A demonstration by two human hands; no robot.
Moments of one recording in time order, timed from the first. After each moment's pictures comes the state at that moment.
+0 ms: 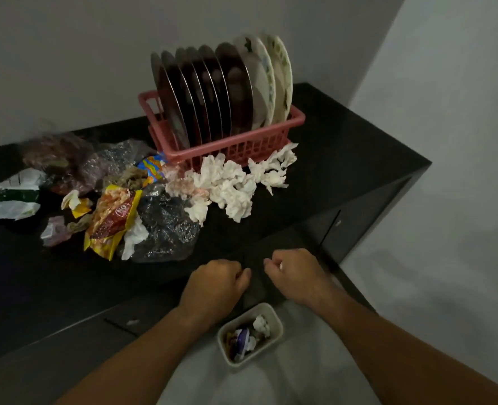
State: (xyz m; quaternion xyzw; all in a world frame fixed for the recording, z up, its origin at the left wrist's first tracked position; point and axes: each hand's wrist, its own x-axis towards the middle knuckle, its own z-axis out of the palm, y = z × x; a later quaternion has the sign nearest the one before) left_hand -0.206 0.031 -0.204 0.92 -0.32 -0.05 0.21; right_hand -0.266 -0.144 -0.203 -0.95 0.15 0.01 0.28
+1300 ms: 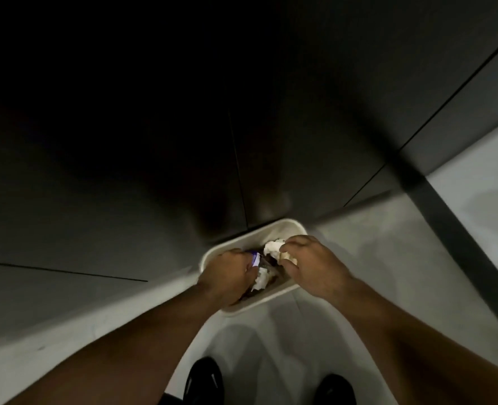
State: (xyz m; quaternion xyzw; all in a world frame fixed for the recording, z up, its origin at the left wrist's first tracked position) left_hand -0.211 0.003 -0.758 0.93 -0.26 -0.25 0.12; right_hand -0.272 -0.193 -0.735 -0.96 0.02 0.14 0.25
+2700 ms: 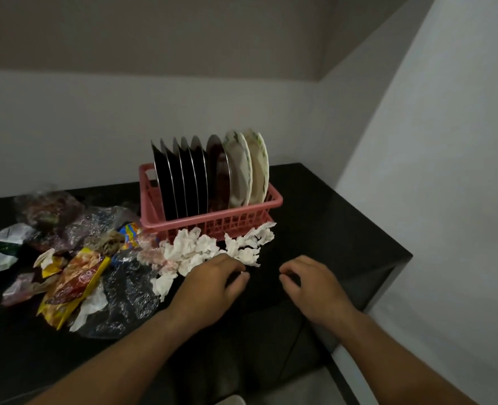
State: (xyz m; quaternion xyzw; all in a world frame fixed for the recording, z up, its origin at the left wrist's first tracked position) left_hand -0.155 -0.069 -0.121 0.88 -0.35 0.07 0.32; right_hand -0.224 -0.289 -0.124 -0.97 0.03 -0.09 0.23
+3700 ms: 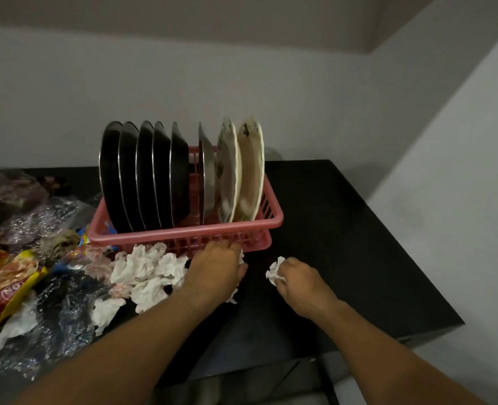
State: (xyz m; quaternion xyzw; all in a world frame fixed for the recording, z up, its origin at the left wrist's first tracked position) left_hand -0.037 -0.198 -0.155 0.97 -0.20 0.07 0.11; right_hand -0.074 -0.387 -0.163 -0.99 -0.02 0.07 0.15
